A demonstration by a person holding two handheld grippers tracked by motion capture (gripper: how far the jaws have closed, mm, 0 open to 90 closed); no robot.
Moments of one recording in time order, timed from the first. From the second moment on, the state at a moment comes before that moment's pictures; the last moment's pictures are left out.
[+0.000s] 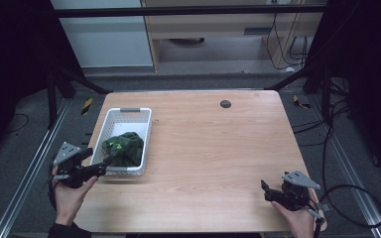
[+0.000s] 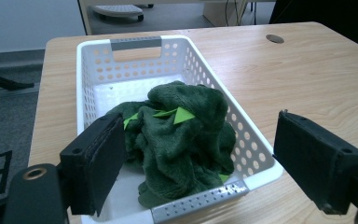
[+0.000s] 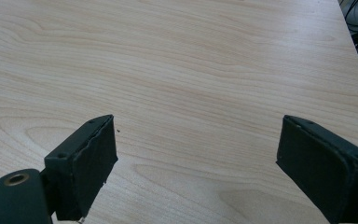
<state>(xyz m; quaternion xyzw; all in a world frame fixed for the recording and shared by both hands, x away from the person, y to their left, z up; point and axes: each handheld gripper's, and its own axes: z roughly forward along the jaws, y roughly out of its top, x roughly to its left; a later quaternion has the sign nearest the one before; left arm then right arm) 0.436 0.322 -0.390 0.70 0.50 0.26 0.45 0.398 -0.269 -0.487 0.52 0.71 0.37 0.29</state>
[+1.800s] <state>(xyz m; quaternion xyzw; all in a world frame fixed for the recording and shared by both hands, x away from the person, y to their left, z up) 0.508 0.292 -0.403 0.76 0.49 0.23 0.36 0.403 -0.271 -0.490 0.52 0.72 0.36 0.28</state>
